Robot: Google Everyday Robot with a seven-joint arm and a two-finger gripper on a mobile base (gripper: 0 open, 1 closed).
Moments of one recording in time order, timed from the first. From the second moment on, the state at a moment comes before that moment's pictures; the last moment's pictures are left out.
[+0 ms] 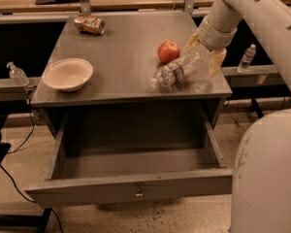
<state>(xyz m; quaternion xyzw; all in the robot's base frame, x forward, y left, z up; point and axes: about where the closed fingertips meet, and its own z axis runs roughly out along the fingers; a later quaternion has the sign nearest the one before) 0.719 -0.195 0.857 -0.89 0.43 -0.11 0.13</state>
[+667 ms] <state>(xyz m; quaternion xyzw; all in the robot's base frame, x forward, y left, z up) 0.714 -0.176 0.838 -0.88 0.44 -0.08 0.14</state>
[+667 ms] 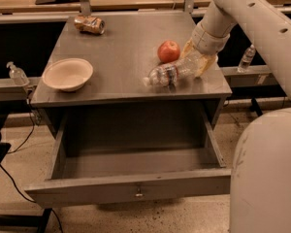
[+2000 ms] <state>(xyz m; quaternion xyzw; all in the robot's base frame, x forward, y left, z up) 0.632 -0.169 0.966 -0.81 0.52 -0.11 0.23</state>
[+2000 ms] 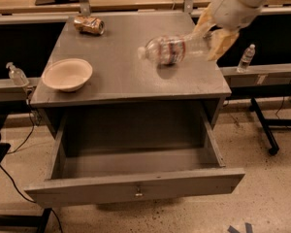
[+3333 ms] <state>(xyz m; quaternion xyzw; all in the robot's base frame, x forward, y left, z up) 0.582 -0.198 0.909 -0.68 0.67 -0.11 0.27</state>
